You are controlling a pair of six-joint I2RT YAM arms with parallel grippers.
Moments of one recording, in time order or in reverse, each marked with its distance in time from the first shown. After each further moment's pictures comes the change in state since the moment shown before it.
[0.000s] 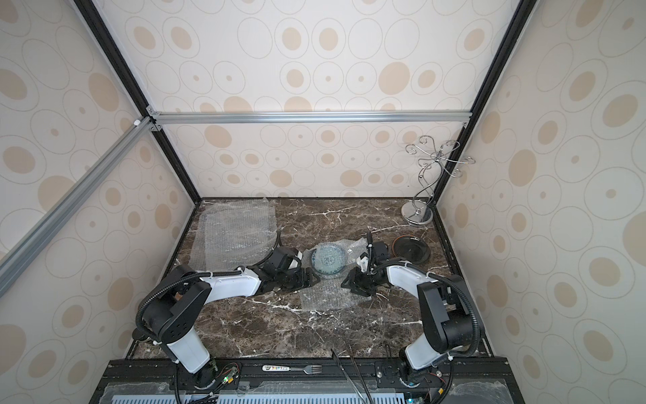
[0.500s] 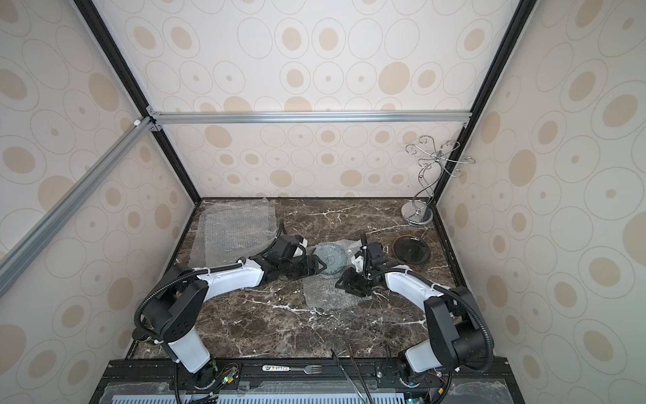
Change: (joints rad) left arm 0.000 0.008 0.153 -0.057 0.003 0.000; right arm 0.089 -0.103 -0.010 -0.003 0.028 0.061
